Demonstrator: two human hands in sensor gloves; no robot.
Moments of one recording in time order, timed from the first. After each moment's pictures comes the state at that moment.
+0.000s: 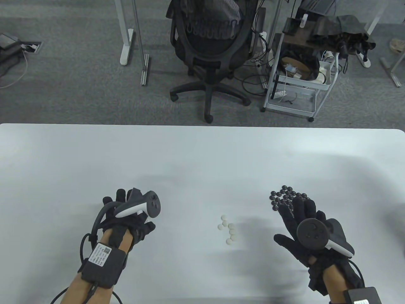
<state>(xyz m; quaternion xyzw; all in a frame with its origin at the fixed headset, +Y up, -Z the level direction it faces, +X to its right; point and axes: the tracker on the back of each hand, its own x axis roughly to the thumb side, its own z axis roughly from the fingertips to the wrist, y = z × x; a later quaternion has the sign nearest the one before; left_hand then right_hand) -0.186 -0.700 -0.321 -0.37 -0.05 -0.04 0.93 0.266 -0.710 -0.268 0.19 0.14 0.96 0.15</state>
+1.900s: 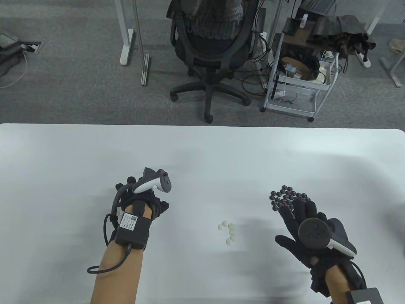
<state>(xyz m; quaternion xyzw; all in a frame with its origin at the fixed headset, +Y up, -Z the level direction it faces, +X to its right) -0.171 -0.726 -0.385 -0.42 0.02 -0.02 0.91 0.269 -0.707 -0.266 0.19 0.16 0.96 0.15</state>
